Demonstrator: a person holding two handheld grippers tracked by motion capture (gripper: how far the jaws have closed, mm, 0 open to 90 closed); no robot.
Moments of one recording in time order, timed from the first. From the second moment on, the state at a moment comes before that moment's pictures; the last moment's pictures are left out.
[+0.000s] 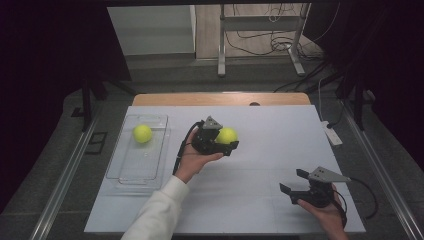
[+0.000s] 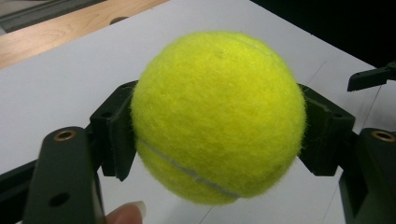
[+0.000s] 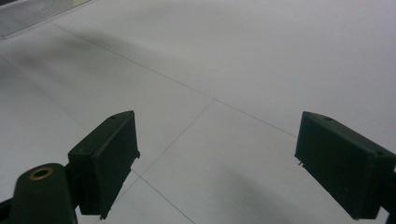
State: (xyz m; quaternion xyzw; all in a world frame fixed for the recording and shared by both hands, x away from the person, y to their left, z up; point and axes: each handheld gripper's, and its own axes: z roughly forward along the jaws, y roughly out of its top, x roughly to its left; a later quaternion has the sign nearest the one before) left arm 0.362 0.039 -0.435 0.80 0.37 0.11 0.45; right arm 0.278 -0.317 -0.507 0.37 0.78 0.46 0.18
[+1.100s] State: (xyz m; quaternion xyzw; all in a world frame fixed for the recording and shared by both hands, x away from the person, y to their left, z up) left arm 0.354 0.064 -0.424 0.79 0.38 0.12 0.47; right arm 0.278 -0.317 -0.507 0.38 0.78 0.46 0.18
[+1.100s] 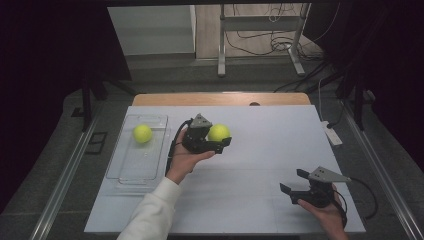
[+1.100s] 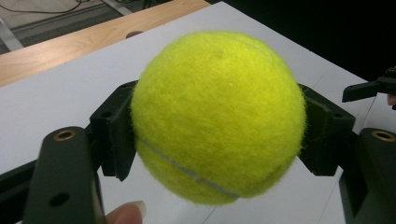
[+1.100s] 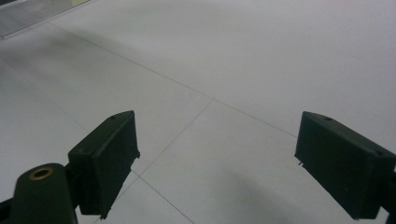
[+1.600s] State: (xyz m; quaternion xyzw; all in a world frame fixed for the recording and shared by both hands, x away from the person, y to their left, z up) left arm 0.350 0.080 -0.419 0.78 0.39 0.14 0.47; right arm 0.278 -0.317 -0.507 0.38 0.78 0.46 0.18
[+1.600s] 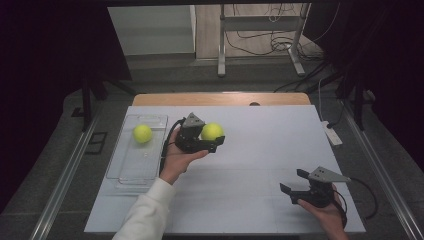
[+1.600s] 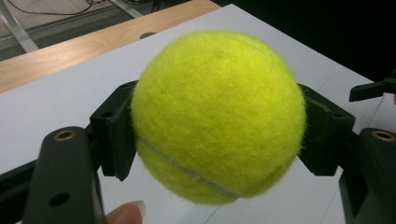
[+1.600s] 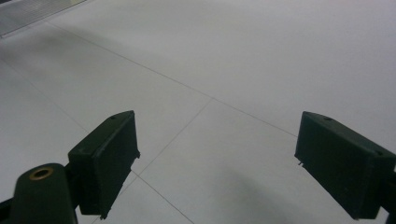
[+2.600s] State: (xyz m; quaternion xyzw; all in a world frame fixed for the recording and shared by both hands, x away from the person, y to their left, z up) left arm 0.337 0.109 -0.410 0.77 0.40 0.16 0.47; right arm 0.278 -0.317 -0.508 0.38 0.78 0.46 0.18
